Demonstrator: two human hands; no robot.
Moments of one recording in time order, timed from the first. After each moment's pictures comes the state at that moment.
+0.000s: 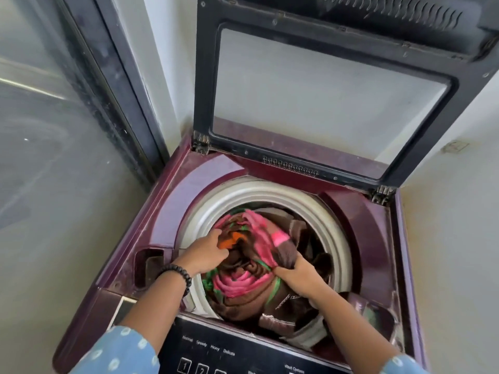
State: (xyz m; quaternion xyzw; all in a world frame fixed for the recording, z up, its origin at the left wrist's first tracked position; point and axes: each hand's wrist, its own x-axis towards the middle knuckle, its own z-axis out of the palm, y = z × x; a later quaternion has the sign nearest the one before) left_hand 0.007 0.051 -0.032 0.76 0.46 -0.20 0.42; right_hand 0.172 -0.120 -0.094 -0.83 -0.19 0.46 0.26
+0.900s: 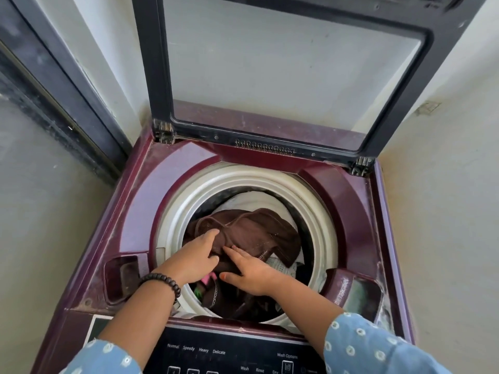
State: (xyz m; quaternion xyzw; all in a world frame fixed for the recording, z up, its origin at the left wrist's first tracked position) left_hand 0.013 0.040 -0.059 0.84 0.32 -0.24 0.36; right_hand 0.127 -0.087 -0.116 -0.73 -0.47 0.48 0.08
